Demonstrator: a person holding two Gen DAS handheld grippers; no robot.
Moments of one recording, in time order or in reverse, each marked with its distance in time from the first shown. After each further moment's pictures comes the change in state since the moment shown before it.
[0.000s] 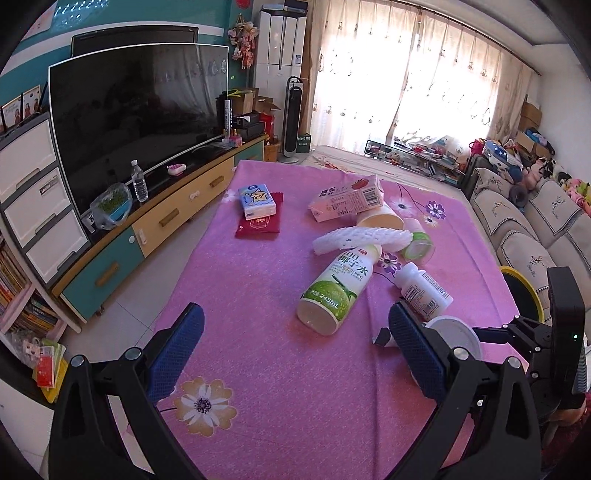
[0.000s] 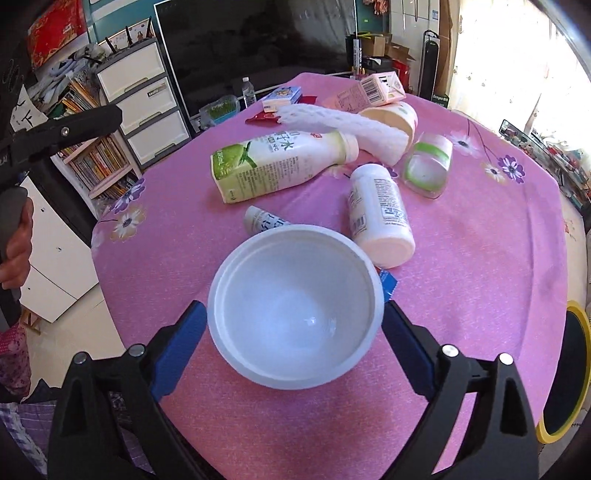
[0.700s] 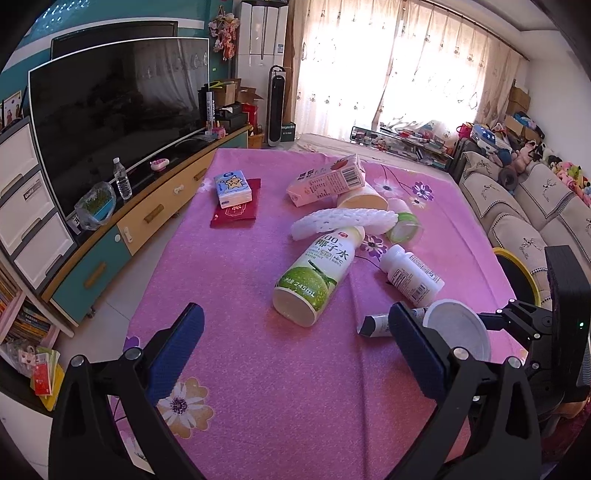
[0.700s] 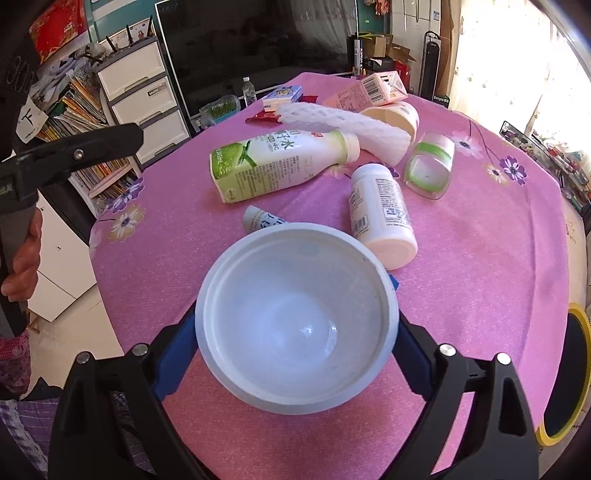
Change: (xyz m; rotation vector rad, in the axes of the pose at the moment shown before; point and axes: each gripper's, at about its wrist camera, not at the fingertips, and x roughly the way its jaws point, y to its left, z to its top) left arm 0.024 -0.028 -0.006 0.053 0.043 -0.041; right arm -0.005 -0.003 -0.002 -0.004 -0.021 0.000
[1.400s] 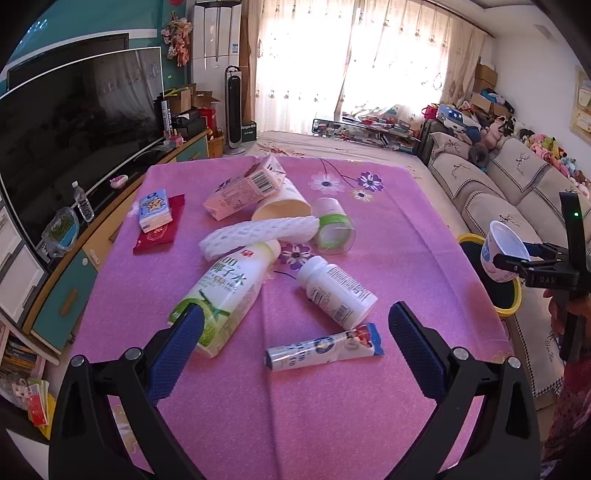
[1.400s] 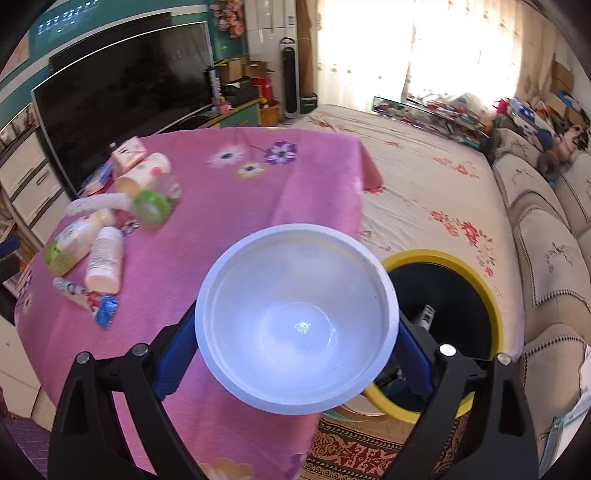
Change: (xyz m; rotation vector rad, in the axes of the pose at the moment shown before) left arm 0.032 -0.092 0.022 0.114 0.017 -0.100; right arm -0.102 -0.232 -0.050 0.363 -0.097 -0.343
